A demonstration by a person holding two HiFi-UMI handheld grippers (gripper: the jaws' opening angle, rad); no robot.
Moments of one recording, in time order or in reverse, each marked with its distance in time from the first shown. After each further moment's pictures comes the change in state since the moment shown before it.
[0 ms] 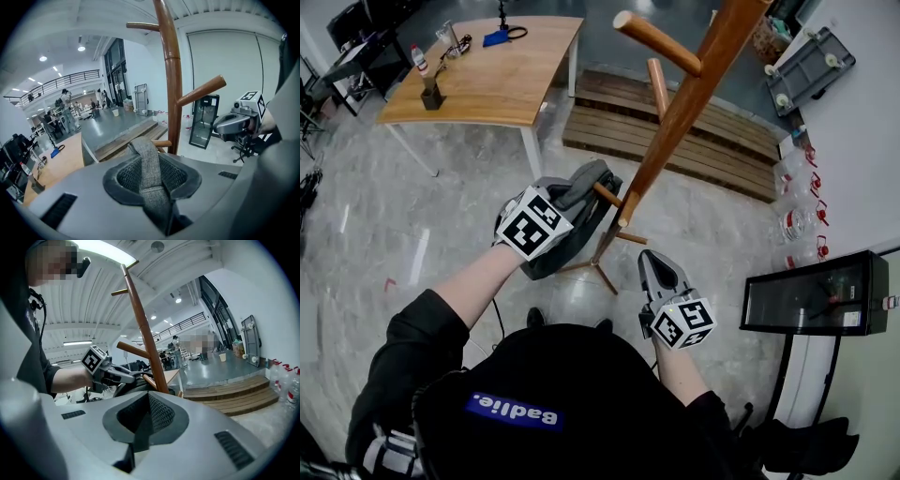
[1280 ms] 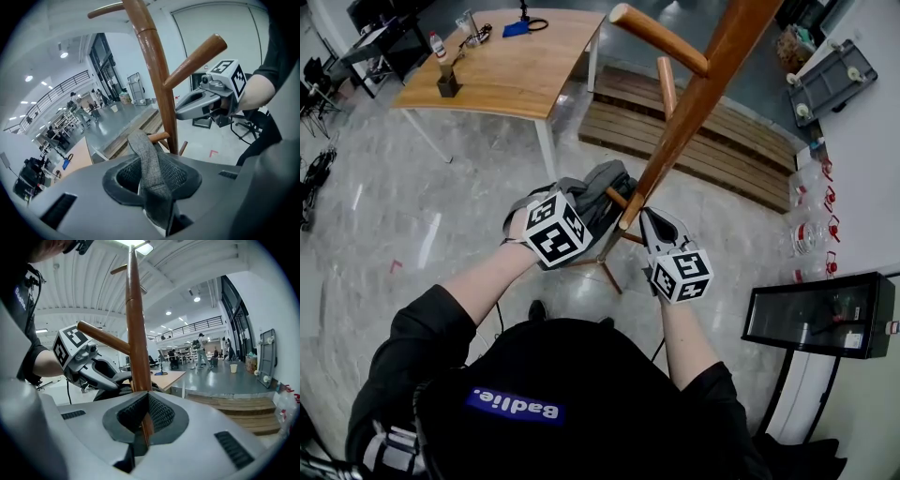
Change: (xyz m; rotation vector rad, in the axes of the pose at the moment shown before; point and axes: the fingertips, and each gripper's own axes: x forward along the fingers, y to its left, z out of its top) left arm 0.027 -0.016 -0.010 0.182 0.163 0.071; right arm 0.085 -0.043 0.020 -0.203 0.068 0.073
